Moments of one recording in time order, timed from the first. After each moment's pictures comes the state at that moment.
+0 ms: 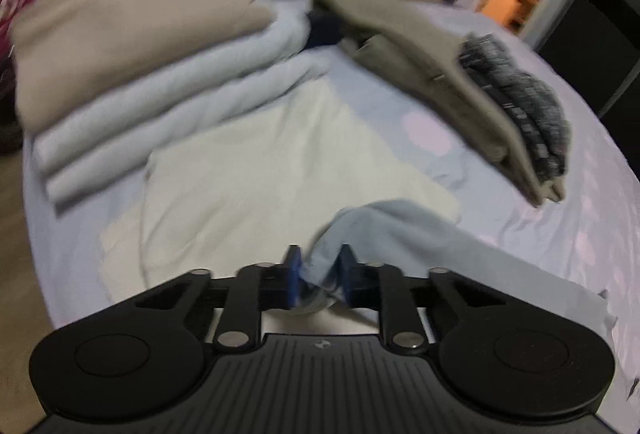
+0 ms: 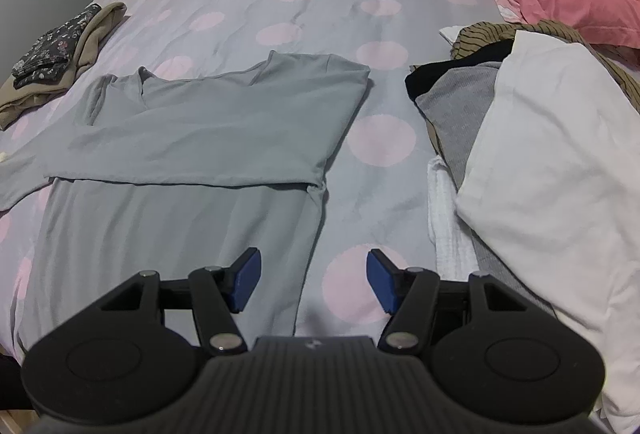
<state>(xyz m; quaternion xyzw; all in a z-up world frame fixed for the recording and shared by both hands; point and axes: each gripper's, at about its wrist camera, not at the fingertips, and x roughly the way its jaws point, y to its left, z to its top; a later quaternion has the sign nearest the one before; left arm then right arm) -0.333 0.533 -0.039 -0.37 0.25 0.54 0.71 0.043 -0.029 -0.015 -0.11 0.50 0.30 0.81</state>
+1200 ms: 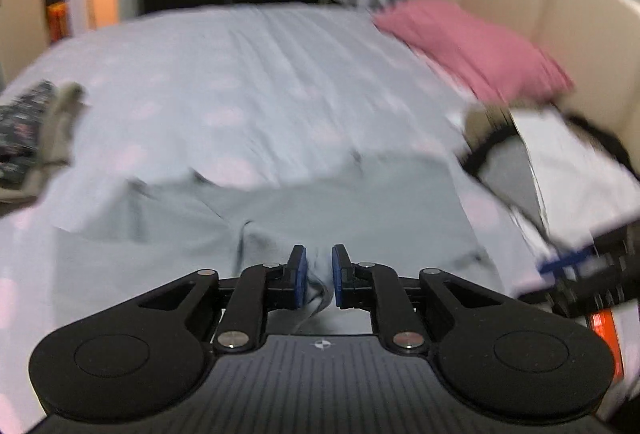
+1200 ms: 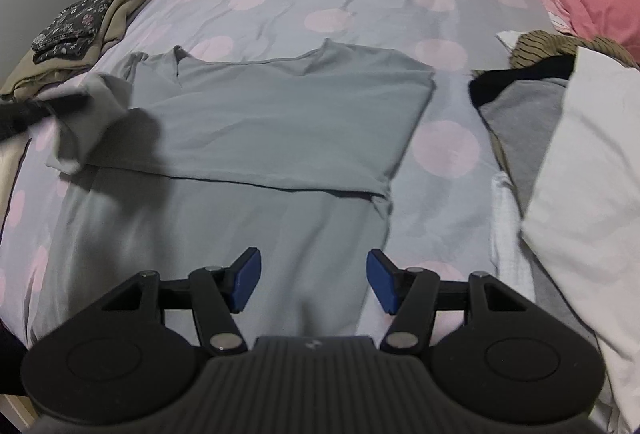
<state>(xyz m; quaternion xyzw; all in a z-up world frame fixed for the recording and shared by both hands) -0.013 0.249 -0.030 -0.10 0.40 0.08 0.91 0.039 0.030 -0.022 -0.13 0.51 0.34 0.78</state>
